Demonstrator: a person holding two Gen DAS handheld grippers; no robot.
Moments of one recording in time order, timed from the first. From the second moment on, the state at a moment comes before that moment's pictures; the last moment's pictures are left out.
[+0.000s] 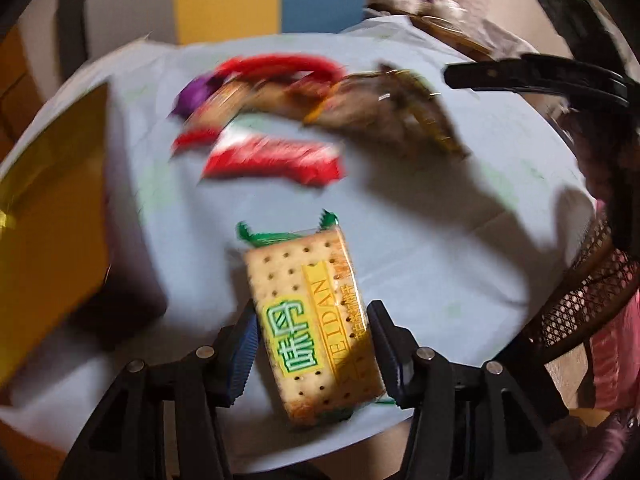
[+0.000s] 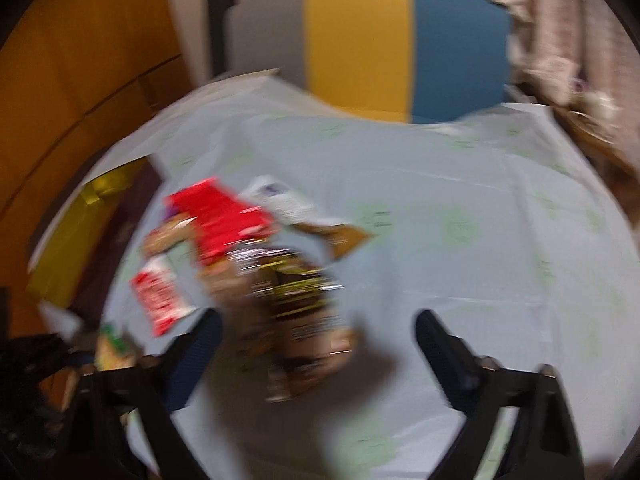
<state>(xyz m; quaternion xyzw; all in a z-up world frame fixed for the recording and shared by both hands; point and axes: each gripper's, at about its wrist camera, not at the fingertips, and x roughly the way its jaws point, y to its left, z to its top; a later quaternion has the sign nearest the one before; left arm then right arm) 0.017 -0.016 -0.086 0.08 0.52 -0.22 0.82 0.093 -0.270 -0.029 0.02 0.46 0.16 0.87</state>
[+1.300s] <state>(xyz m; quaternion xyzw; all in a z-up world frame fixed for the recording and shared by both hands) 0.017 0.047 -0.014 -0.07 0.41 -0.24 0.88 0.063 -0.157 -0.099 -0.06 0.52 0.24 0.82</state>
